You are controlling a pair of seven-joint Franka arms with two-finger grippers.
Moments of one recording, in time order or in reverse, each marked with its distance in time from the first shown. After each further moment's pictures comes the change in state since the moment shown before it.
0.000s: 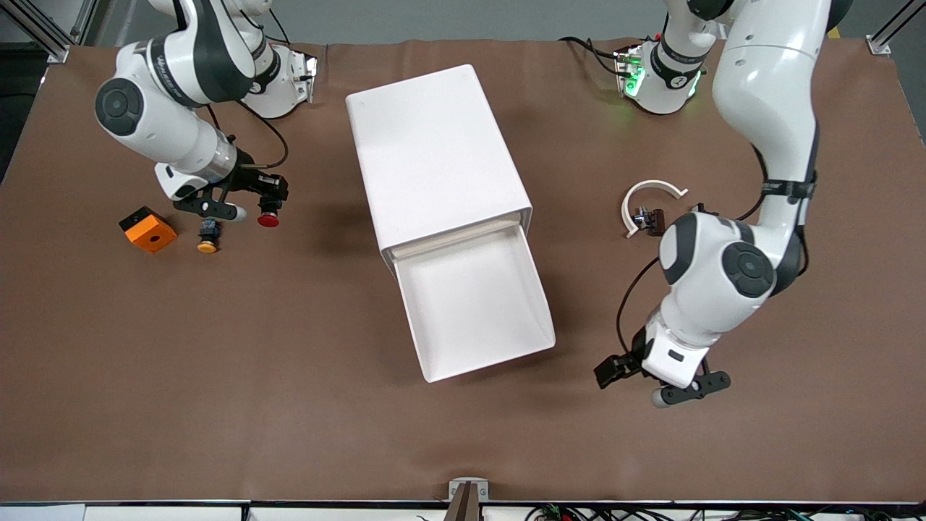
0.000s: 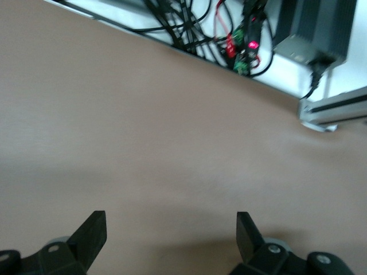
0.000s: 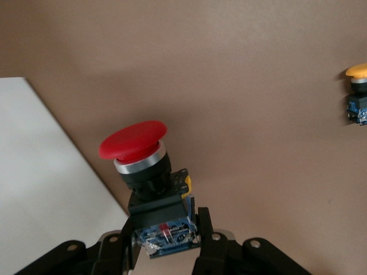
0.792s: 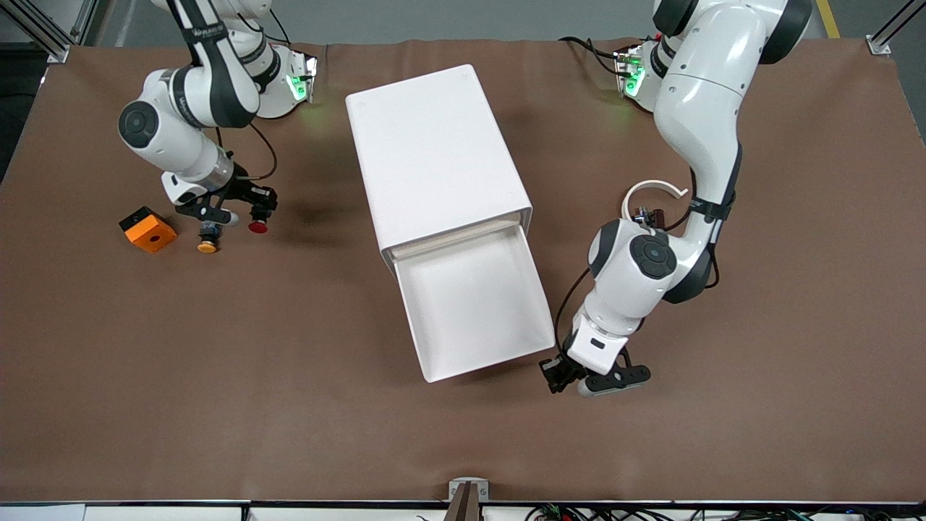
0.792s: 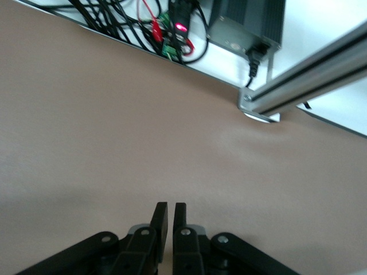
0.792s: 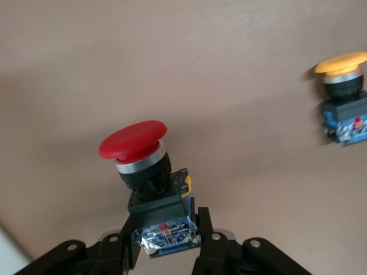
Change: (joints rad) left arm -0.134 0.103 0.001 0.011 0.000 0.223 -0.062; right arm -0.148 0.098 -0.002 -0.264 -0.018 0.386 -0.185
